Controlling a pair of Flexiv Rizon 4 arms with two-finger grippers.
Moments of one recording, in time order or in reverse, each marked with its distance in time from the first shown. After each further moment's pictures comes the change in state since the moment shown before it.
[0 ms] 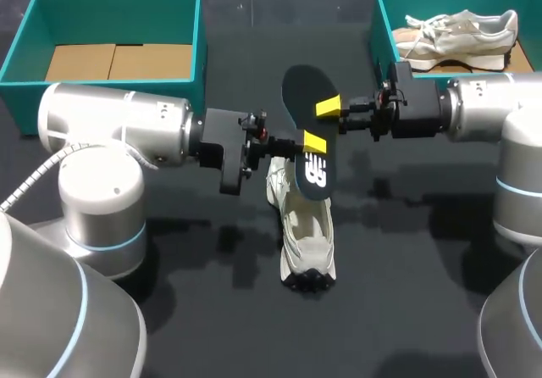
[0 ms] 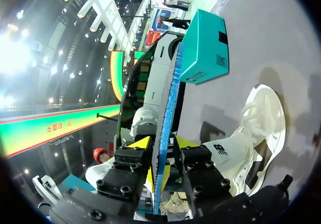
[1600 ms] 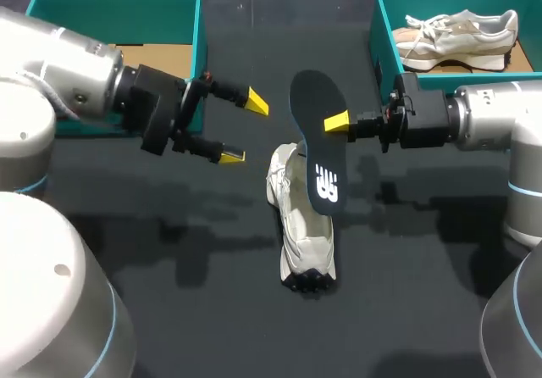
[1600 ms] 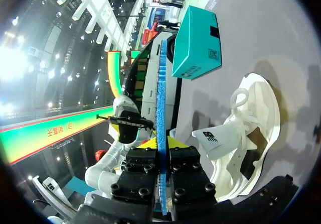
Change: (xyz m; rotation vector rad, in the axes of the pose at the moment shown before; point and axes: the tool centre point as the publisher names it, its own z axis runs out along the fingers) left arm -0.010 0.003 -0.104 0.047 0.281 -0.324; right arm -0.012 -0.013 -0.013 0.018 -0.012 0.048
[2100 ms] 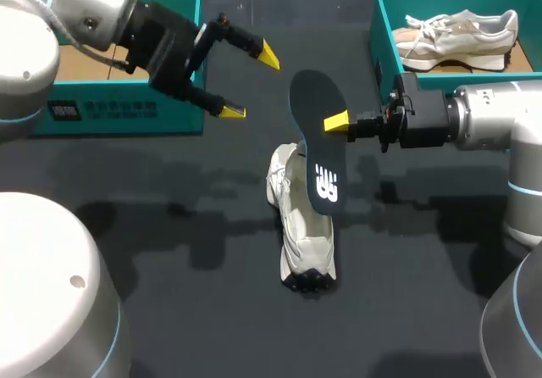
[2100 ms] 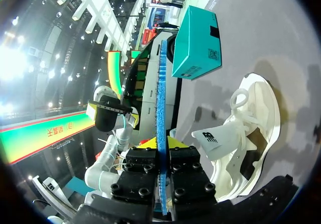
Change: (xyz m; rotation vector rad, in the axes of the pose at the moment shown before) left arm -0.056 0.032 -0.015 -0.050 0.160 -0.043; right arm 0.000 0.001 0.000 0.001 0.001 0.000
